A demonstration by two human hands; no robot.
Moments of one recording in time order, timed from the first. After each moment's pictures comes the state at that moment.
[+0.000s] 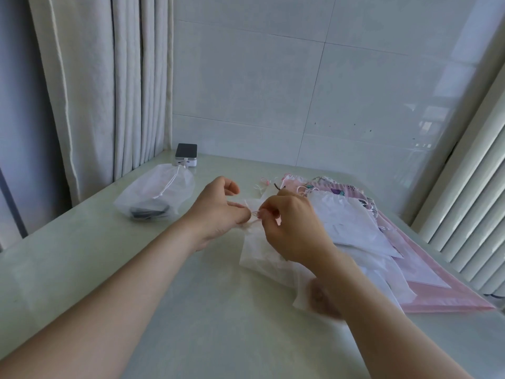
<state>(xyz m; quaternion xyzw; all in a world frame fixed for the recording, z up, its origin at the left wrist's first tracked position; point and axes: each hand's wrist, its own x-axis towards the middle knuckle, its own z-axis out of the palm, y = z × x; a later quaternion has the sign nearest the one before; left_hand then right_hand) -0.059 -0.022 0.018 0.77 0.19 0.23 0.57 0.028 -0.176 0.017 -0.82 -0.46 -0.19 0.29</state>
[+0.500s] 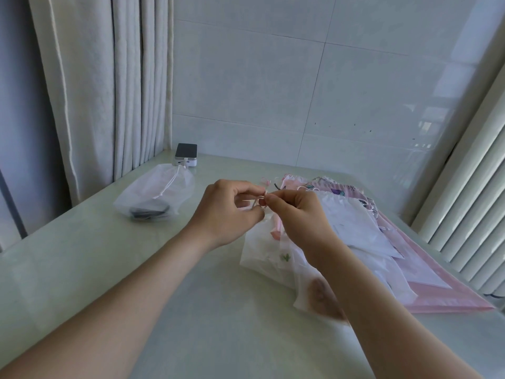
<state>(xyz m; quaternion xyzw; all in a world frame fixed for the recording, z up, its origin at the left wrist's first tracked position) -0.056 -0.031 0.016 0.84 0.04 0.34 0.43 0.022 -0.180 0.030 -0.73 -0.33 0.06 0.59</state>
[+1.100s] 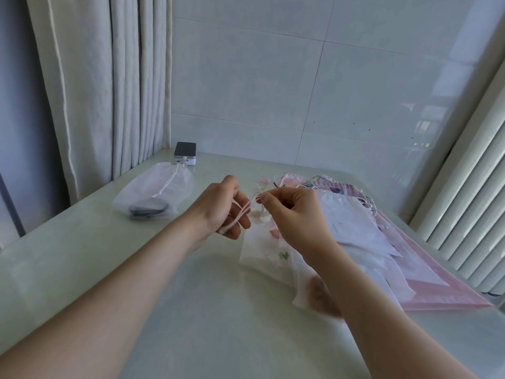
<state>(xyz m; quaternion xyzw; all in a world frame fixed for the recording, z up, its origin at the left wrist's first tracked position) -0.070 -0.031 0.039 0.76 0.18 0.15 0.61 0.016 -0.176 0.028 -0.75 -0.33 -0.01 0.57</state>
